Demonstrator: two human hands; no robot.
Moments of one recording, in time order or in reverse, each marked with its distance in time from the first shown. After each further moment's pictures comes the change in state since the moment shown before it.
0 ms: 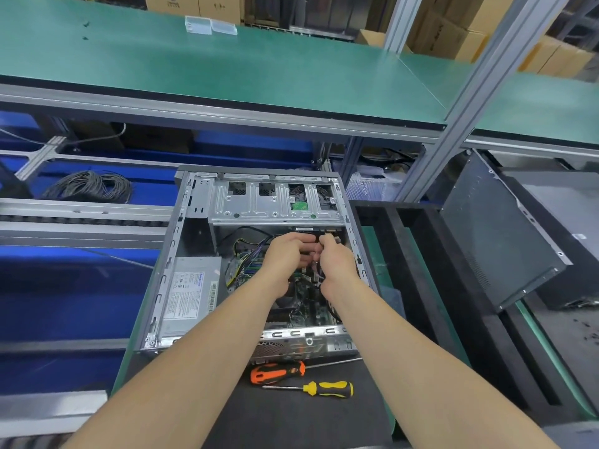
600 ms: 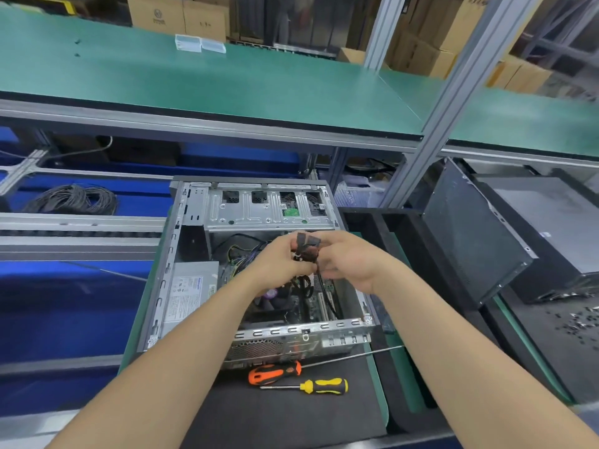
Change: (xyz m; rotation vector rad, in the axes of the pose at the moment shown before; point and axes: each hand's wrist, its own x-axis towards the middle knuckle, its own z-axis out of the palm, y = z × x) left_hand -0.028 0.019 -0.024 0.503 -0.335 0.403; right_hand -0.069 -0.062 -0.048 -0.606 -0.498 -0.206
